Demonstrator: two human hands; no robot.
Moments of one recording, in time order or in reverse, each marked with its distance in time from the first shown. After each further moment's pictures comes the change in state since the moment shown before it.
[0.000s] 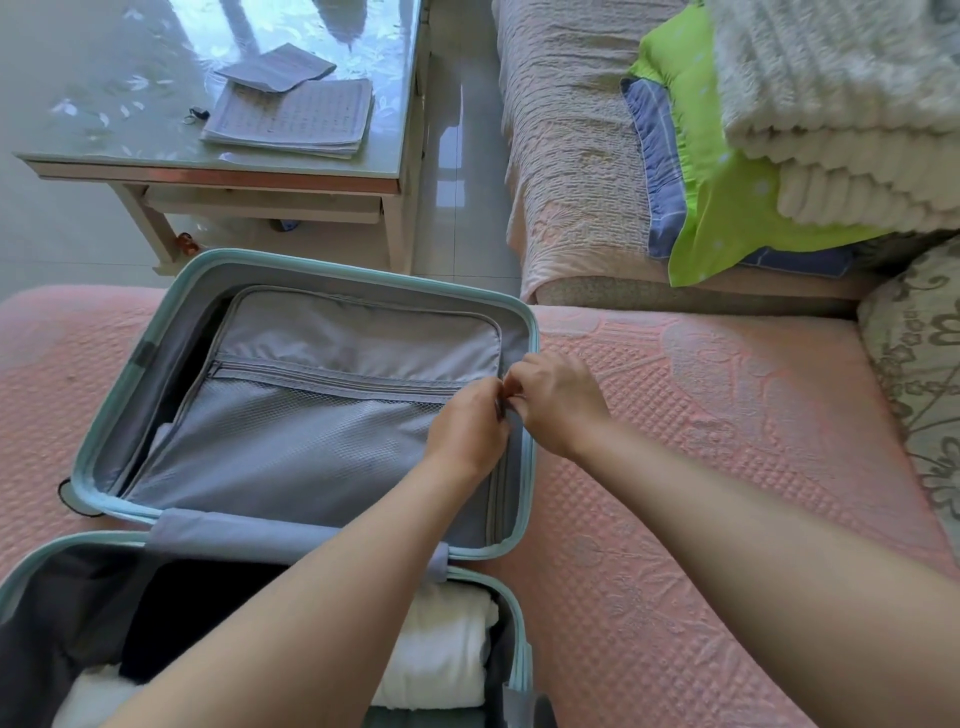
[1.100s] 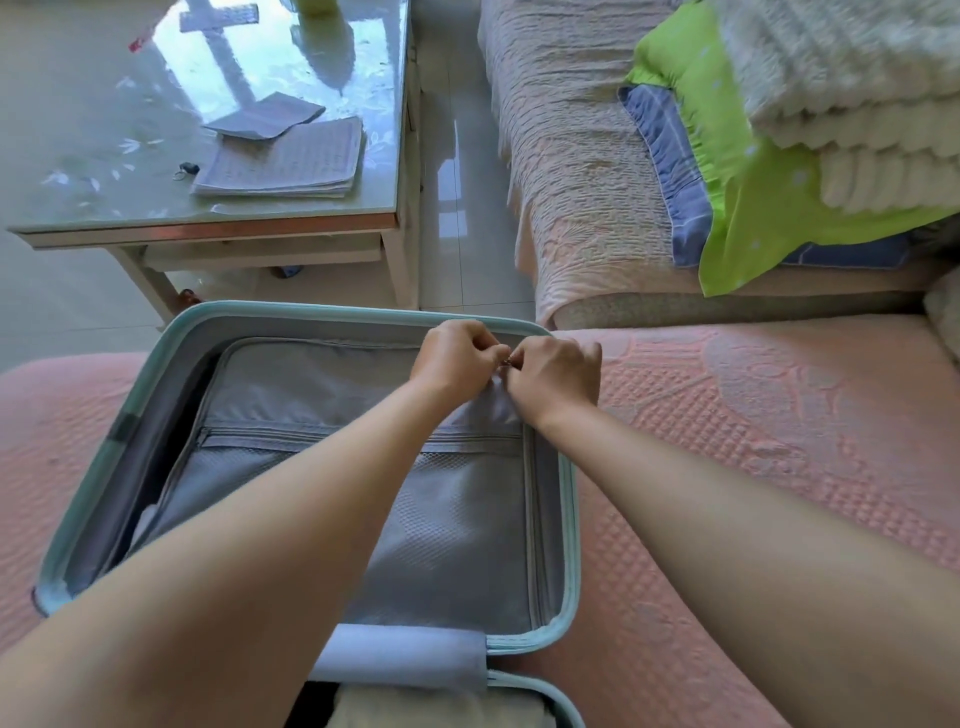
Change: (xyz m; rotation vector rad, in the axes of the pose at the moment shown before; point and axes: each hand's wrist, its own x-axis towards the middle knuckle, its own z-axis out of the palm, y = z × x) left_hand 0.135 -0.022 -0.040 -0.121 0.046 -0.093; right_hand 0.096 -0.010 0.026 0.053 0.191 0.388
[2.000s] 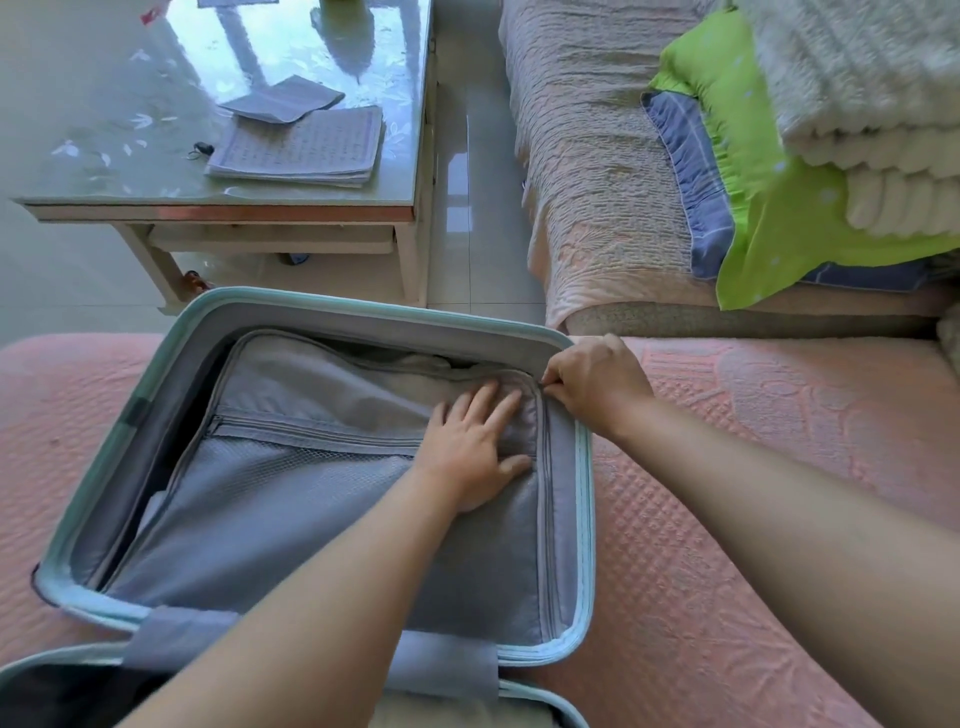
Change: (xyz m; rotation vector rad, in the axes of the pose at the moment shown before) left_hand -0.063 -0.056 0.024 0.637 -0.261 0.294; right_hand 0.015 0.036 -0.014 -0.243 -0.089 -0.432
